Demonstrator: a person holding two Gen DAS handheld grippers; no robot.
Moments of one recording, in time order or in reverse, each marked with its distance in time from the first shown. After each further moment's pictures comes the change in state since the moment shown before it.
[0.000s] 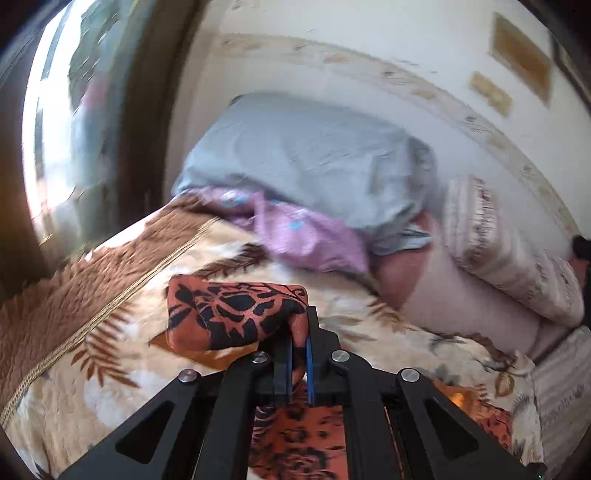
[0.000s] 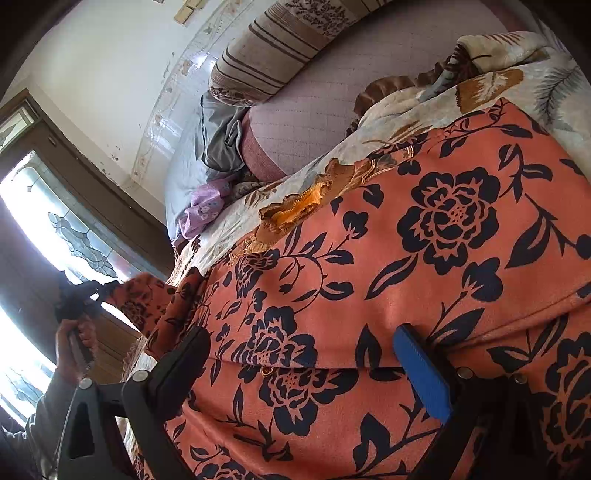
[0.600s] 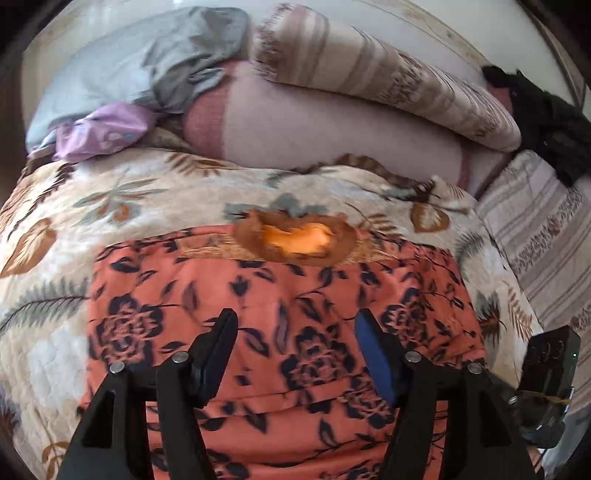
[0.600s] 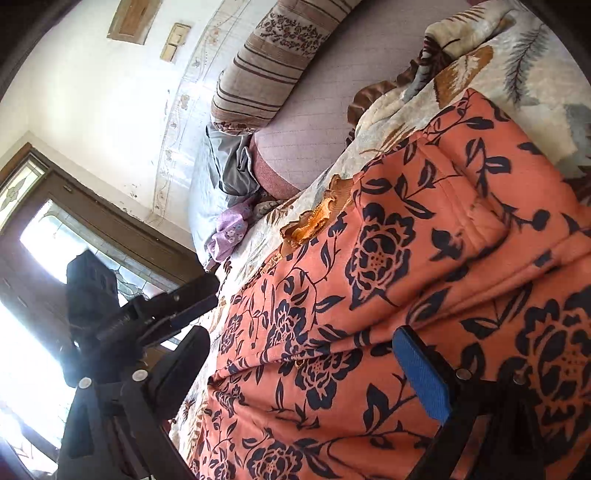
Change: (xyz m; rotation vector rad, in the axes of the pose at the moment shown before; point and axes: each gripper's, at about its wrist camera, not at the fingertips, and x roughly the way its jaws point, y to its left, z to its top) left arm 0.030 -0.178 -0.188 0.272 0.352 -0.169; right arm -0.059 -0.024 -0.002 0.194 -0.032 0.136
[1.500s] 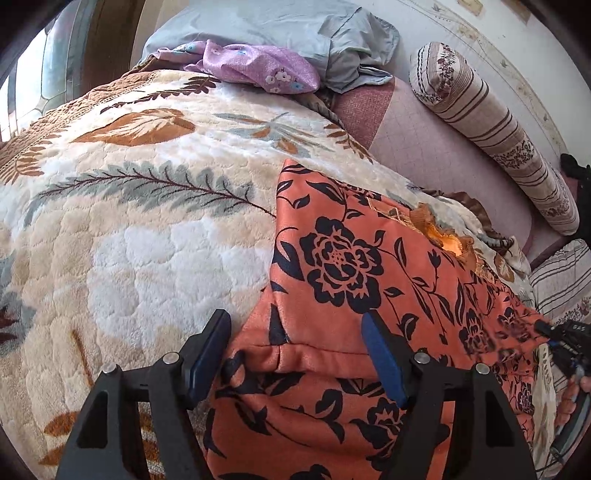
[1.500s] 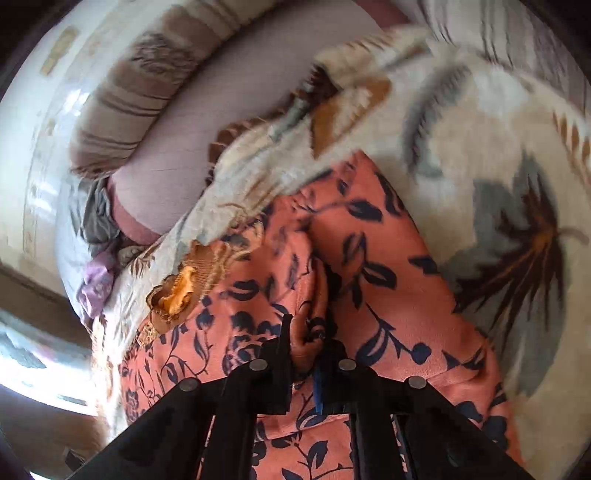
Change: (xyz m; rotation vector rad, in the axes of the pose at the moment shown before) left arm 0.013 0.143 -0.074 -0.308 -0.047 0.091; right arm 0.013 0.038 0.073 -0.076 -0.092 -0.641
